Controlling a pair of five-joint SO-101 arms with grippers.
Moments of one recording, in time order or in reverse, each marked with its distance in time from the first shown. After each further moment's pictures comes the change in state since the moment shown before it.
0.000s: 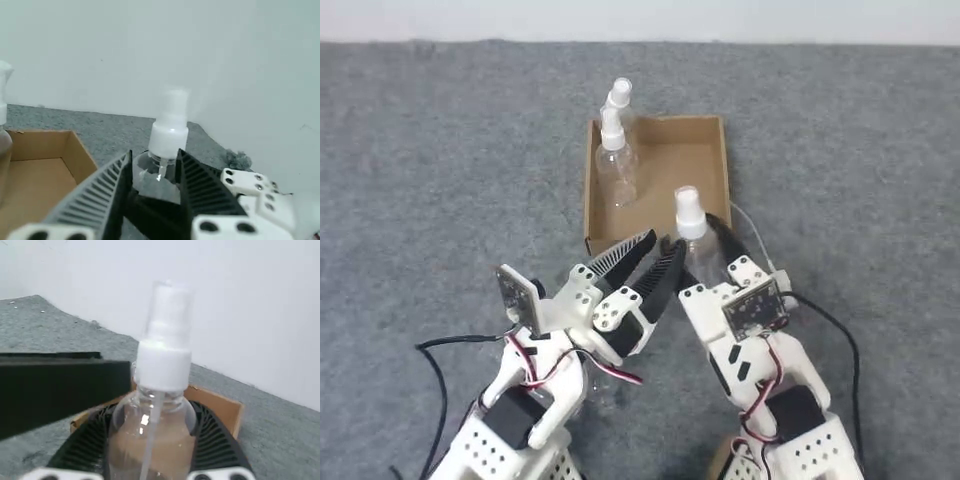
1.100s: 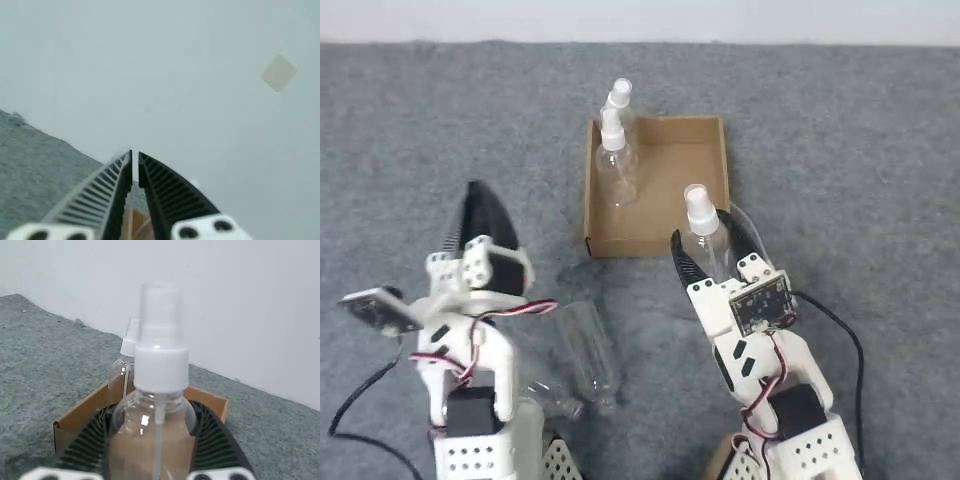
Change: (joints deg) left arm -41.8 0.0 -5.7 0.0 7.6; right arm 2.5 0.0 0.0 0.0 0.0
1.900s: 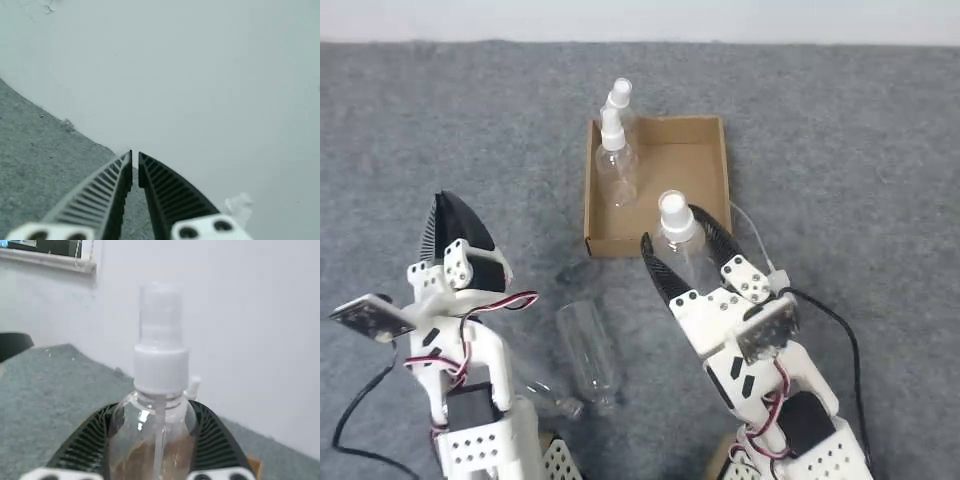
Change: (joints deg) left arm -8.5 0.0 7.0 -5.5 -0.9; right arm -9.1 -0.1 -10.2 0.0 -1.2
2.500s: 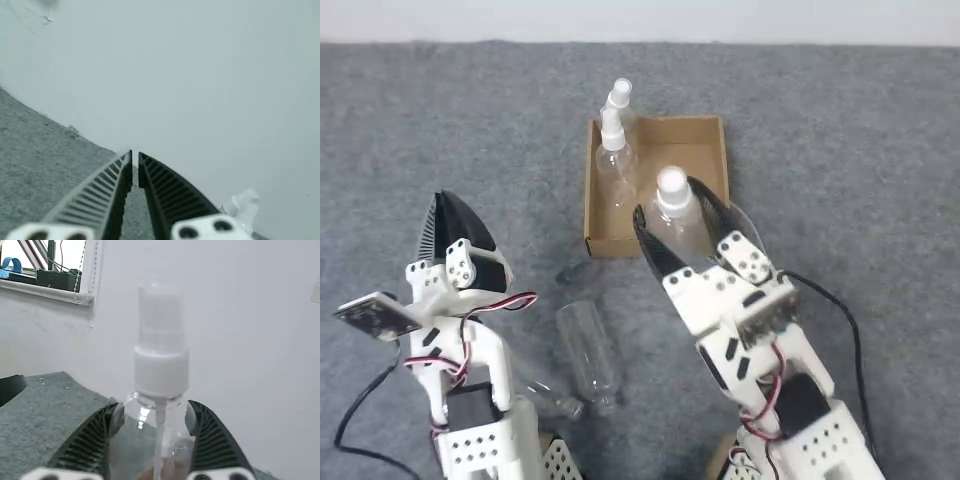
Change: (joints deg) left arm 0.1 0.0 0.0 -0.3 -3.5; right arm -0.2 19.2 -7.9 -15.6 0.4
